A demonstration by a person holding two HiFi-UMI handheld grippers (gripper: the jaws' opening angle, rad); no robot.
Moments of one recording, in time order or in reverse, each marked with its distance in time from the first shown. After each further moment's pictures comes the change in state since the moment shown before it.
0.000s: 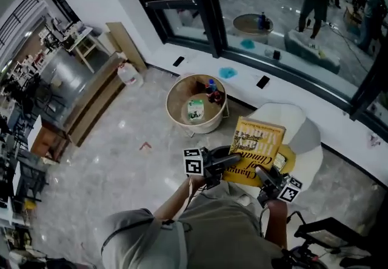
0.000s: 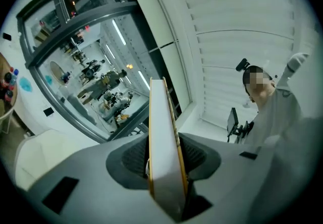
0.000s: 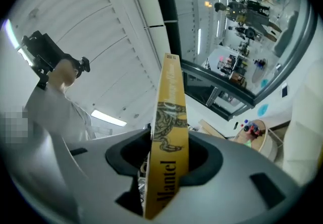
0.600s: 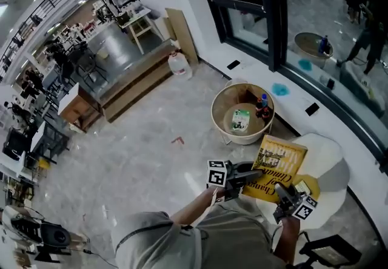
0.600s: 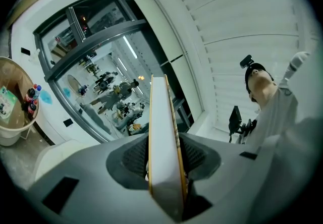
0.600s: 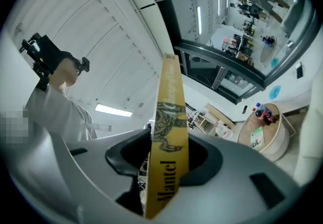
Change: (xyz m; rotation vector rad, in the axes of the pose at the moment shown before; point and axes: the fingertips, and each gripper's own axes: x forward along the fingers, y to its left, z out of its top) left arm -0.090 0.043 0.043 -0.018 -0.123 0.140; right arm 0.096 -0.032 -0.041 0.064 0.184 0.084
